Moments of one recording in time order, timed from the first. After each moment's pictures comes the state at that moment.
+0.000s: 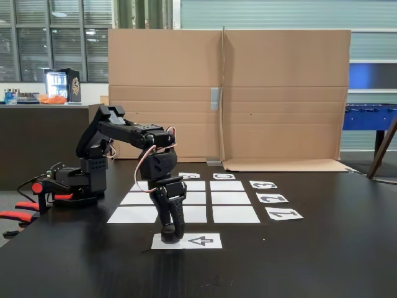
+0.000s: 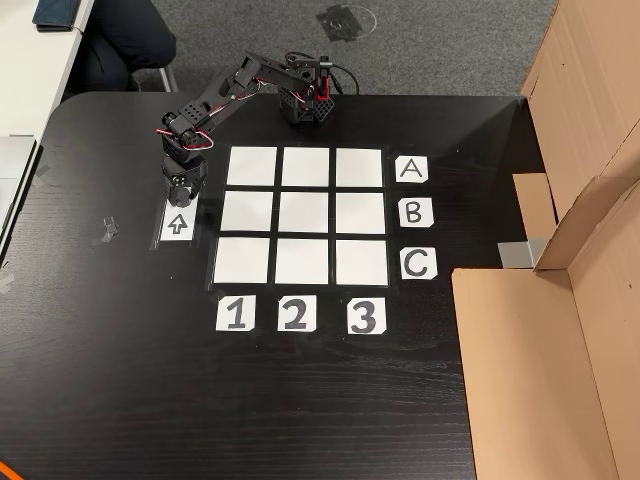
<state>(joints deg) 39.7 44.8 52.7 72.1 5.0</state>
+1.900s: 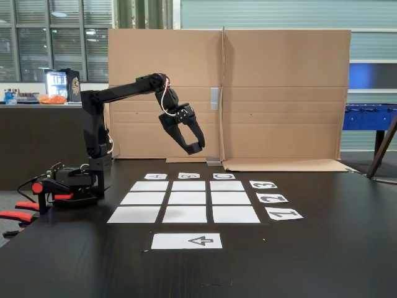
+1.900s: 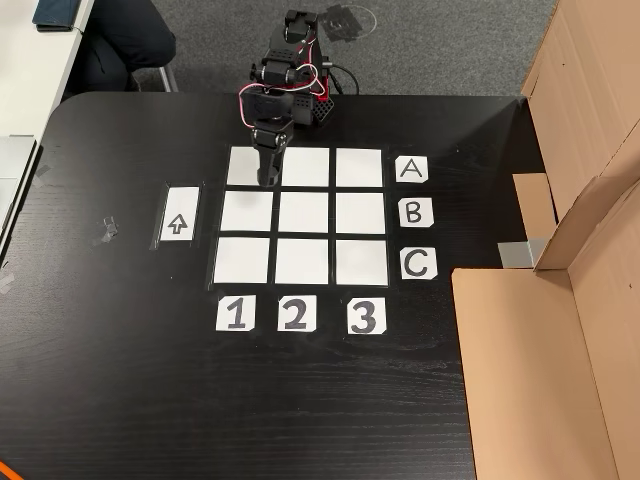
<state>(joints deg) 3.3 94.6 82.1 79.9 7.4</state>
